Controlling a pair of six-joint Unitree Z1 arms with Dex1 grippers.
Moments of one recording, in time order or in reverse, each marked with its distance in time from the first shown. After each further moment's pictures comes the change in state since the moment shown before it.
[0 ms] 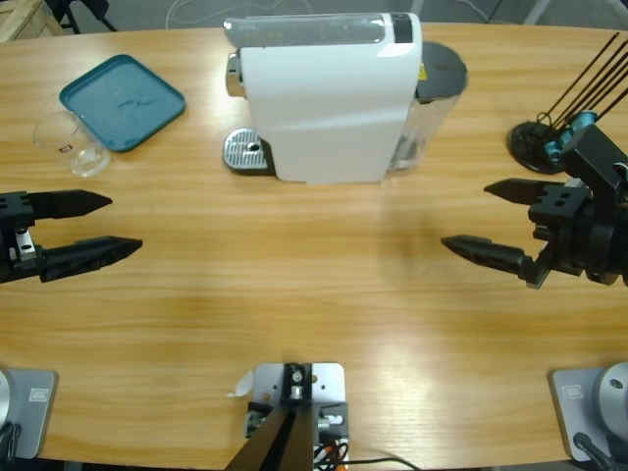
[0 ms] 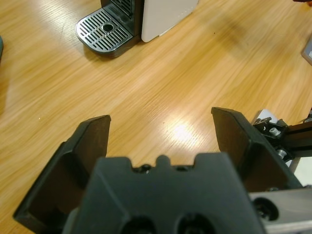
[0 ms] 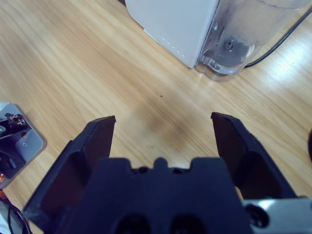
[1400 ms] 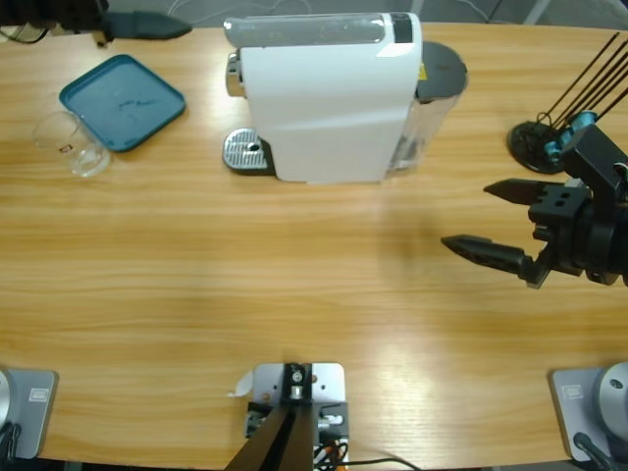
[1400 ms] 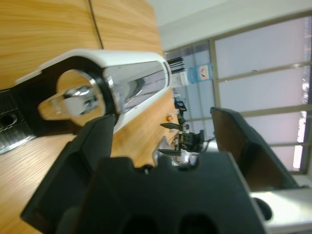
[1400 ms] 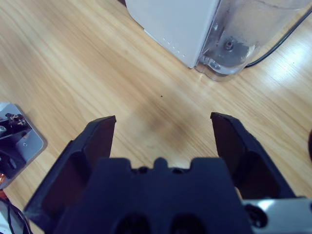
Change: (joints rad) arm 0 0.378 0.591 -0.552 -0.246 -0.721 -0.802; arm 1 0.001 0.000 0.000 -0.001 0.000 0.001
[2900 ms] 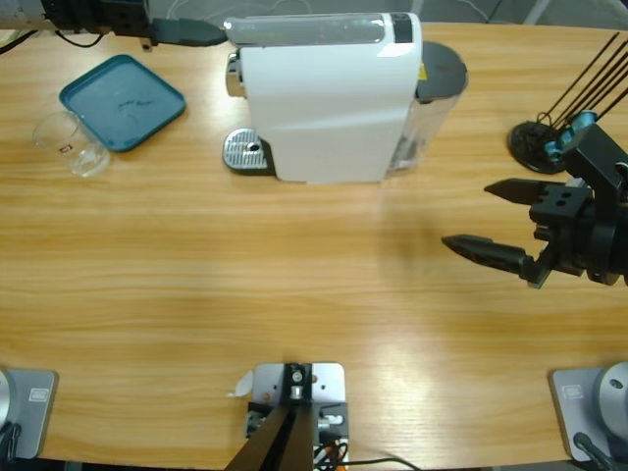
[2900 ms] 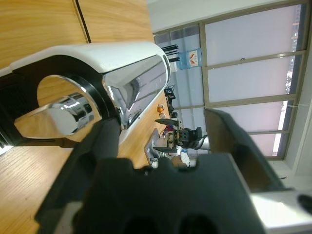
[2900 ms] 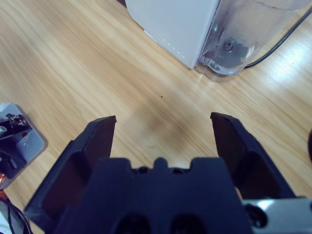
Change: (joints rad) arm 0 -0.022 0.144 -0.040 -0.098 -0.096 -0.053; arm 1 0.000 -0.003 0.000 0.000 0.001 0.000
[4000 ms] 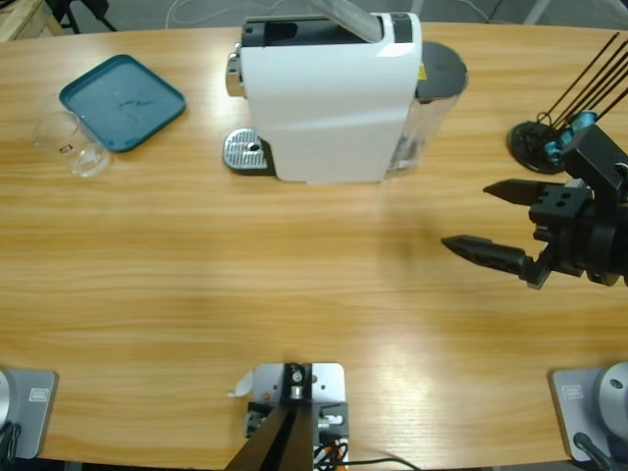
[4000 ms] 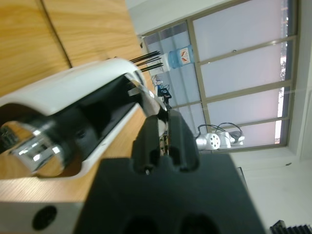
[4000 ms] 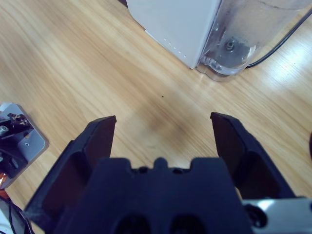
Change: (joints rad) arm 0 -0.023 0.015 -0.141 0.009 -0.022 -0.008; arm 1 0.000 0.000 0.000 0.000 0.004 0.001
